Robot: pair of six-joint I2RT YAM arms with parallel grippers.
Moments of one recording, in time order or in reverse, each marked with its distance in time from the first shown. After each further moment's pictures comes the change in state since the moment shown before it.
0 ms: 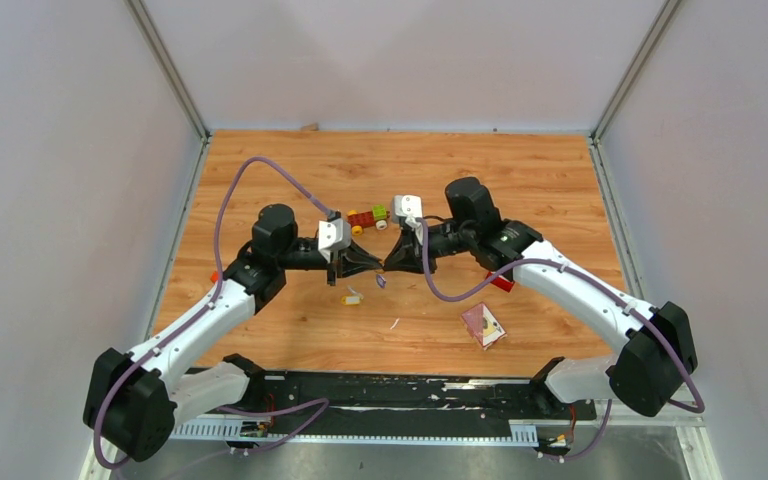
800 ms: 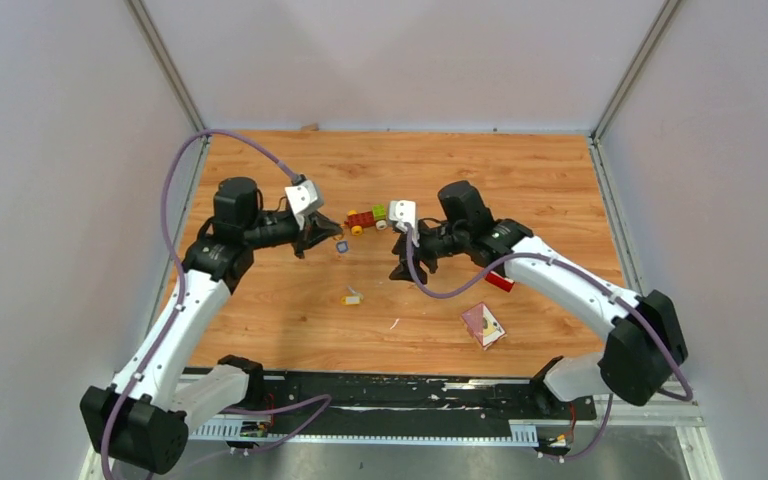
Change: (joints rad) left arm 0.193 -0.033 0.248 -0.463 -0.135 0.125; right arm -0.013 0.020 -0.018 -0.055 0.136 -0.080
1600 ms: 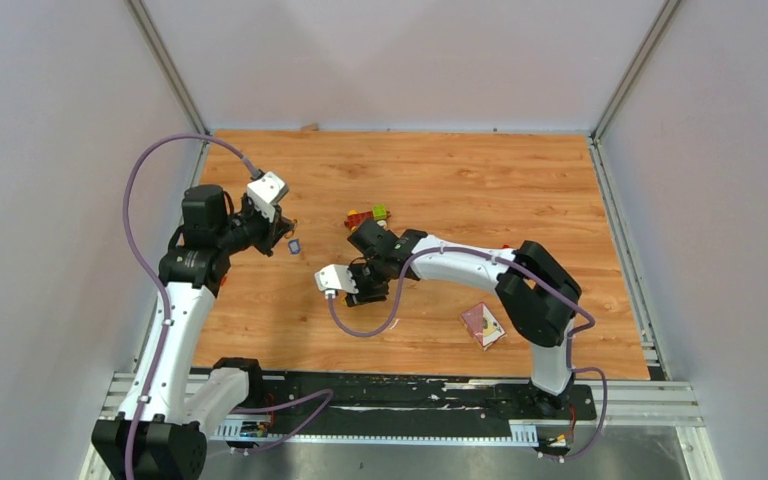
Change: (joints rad) left arm 0.261 -0.099 0.019 -0.242 -0.279 0.016; right arm 0.272 0.537 0.274 -0.173 0.282 -0.443
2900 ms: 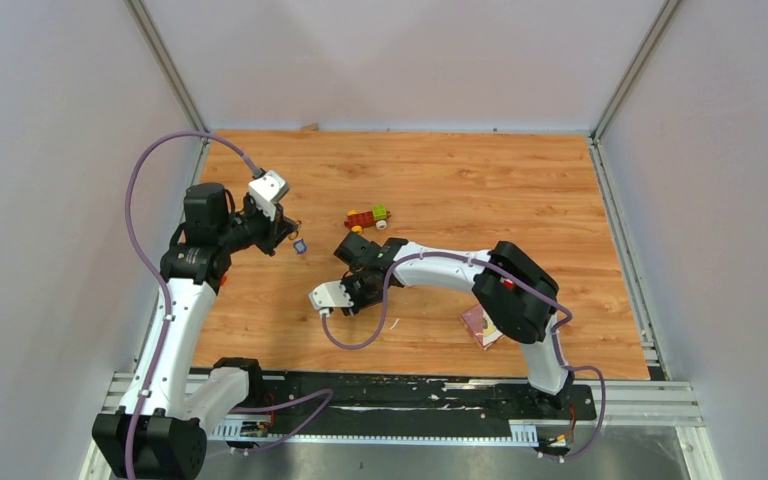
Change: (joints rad) left arm 0.000 0.025 0.006 -0.003 0.038 -0.026; right arm 0.064 0.130 0.084 -0.080 0.142 -0.131
